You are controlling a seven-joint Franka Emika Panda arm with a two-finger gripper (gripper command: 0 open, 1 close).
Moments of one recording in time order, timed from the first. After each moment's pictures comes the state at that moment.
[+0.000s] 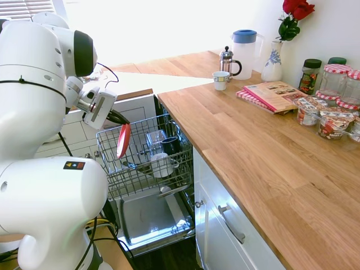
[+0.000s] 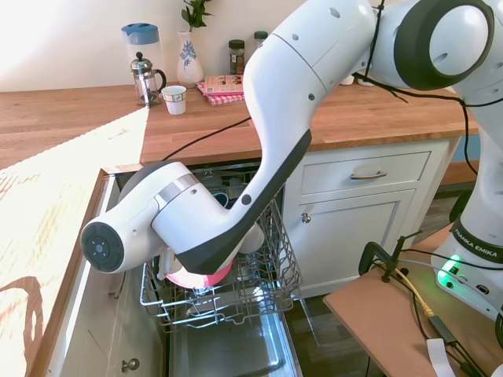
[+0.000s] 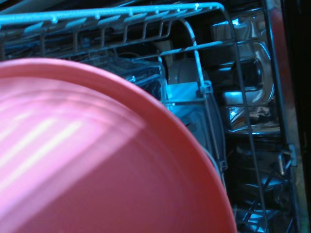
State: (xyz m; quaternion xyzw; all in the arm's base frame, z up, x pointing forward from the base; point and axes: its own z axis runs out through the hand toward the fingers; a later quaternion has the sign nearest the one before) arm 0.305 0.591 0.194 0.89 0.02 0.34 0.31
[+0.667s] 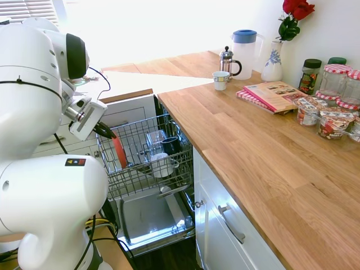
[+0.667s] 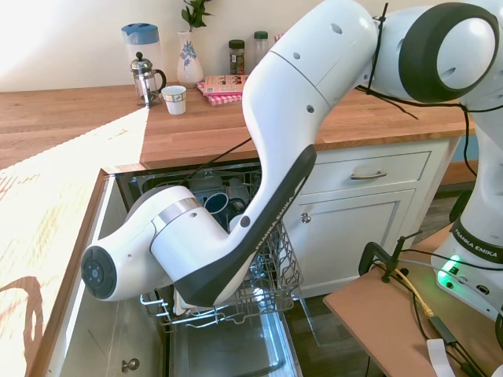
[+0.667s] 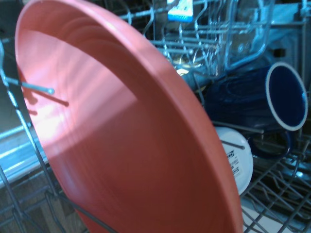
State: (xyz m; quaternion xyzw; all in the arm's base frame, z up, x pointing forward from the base) arm 0.263 0.586 0.166 0.91 0.05 0.22 0.36
